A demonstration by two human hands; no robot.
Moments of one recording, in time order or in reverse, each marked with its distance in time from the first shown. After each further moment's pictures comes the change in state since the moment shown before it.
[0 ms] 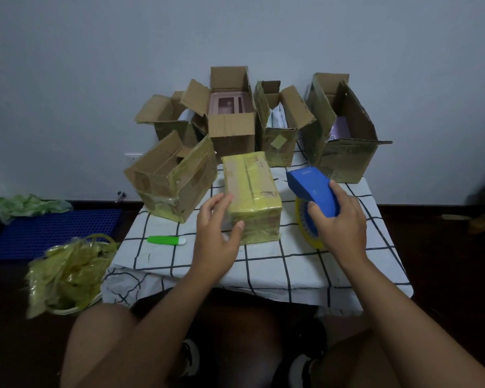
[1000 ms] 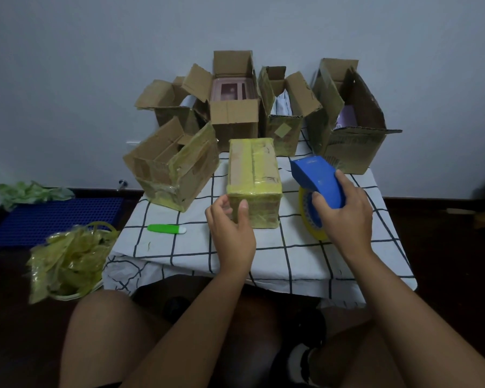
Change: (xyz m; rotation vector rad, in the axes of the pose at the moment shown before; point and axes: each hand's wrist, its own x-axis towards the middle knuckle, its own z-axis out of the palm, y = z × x) left_hand -0.004 0.018 0.049 -0.198 0.355 -0.393; right_hand -0.001 0.000 0.000 -0.003 0.012 -0.020
